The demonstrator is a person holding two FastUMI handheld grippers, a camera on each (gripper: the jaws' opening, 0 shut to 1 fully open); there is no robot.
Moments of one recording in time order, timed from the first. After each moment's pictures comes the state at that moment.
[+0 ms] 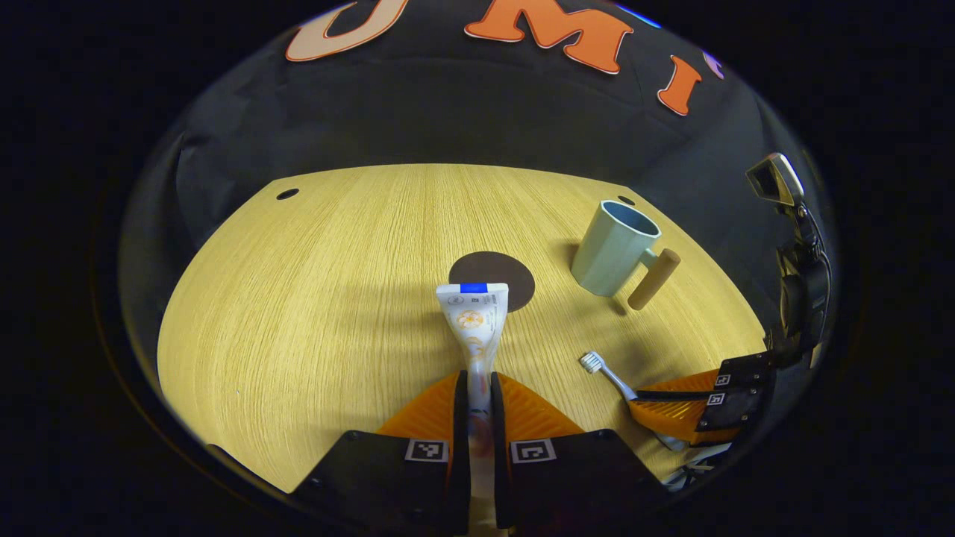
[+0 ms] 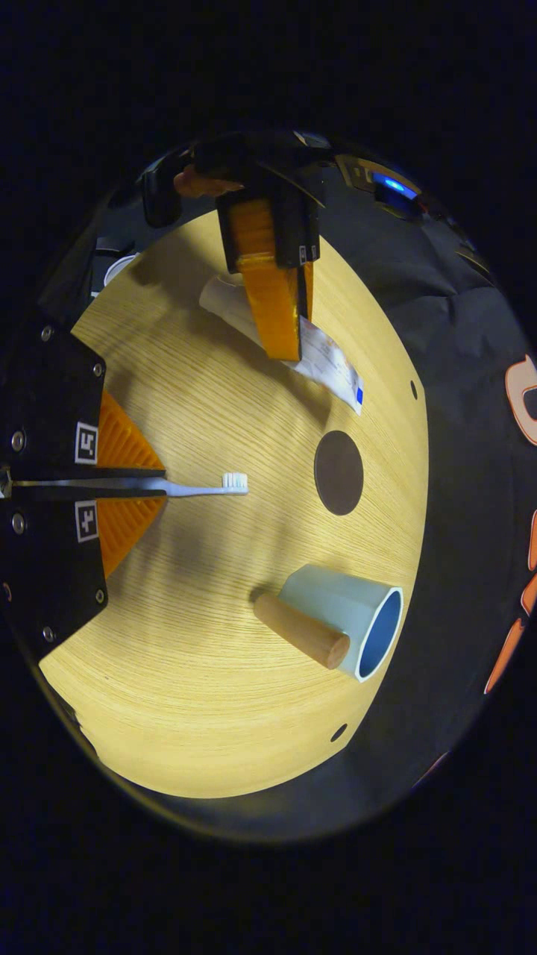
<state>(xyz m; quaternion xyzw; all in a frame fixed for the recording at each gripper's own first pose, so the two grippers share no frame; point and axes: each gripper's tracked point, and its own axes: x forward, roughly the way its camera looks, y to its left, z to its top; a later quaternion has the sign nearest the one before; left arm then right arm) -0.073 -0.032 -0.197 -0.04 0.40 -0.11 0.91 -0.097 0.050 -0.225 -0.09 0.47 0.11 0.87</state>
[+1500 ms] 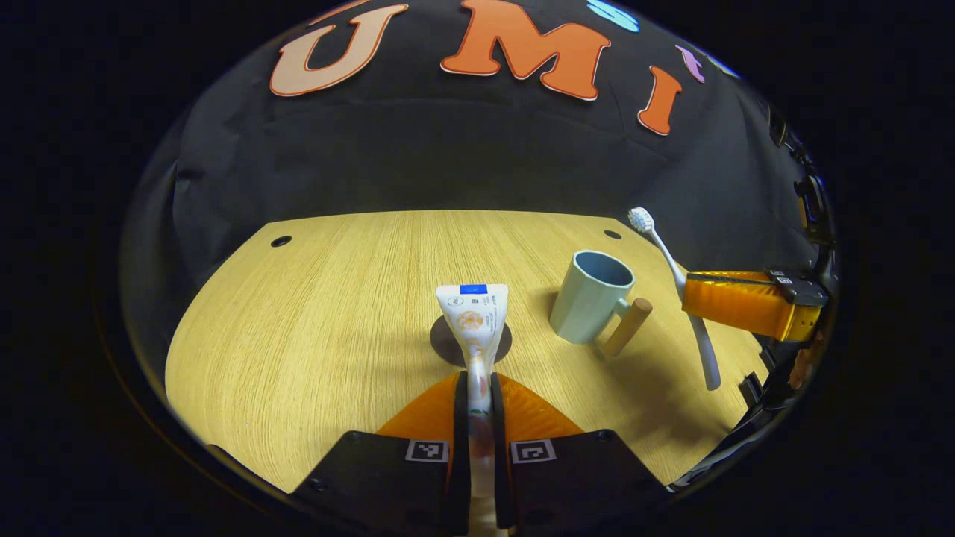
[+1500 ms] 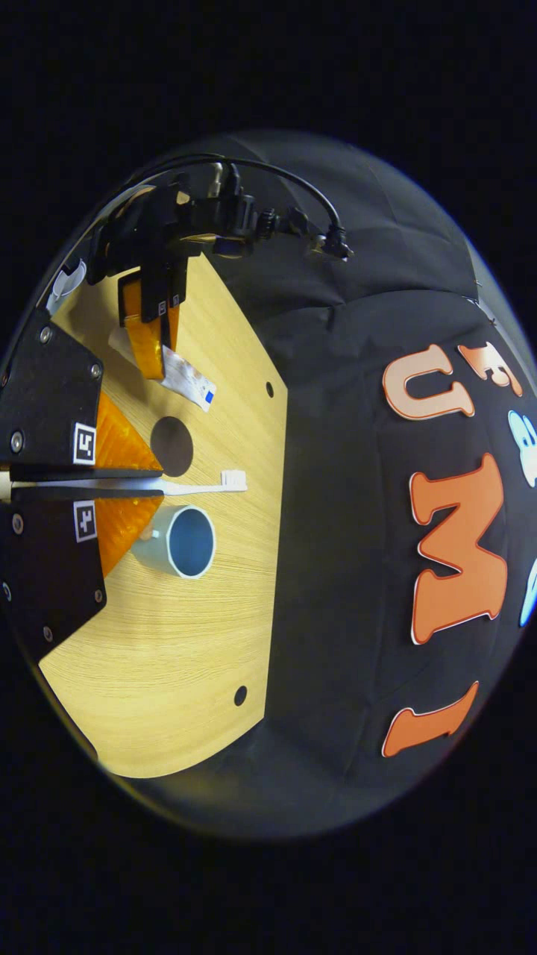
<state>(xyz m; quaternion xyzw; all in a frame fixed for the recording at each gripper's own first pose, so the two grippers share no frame) -0.080 -0.018 -0.129 -0.03 0.32 -0.12 0.94 -0.021 0.020 -0.083 -0.02 0.22 0.13 0.97</state>
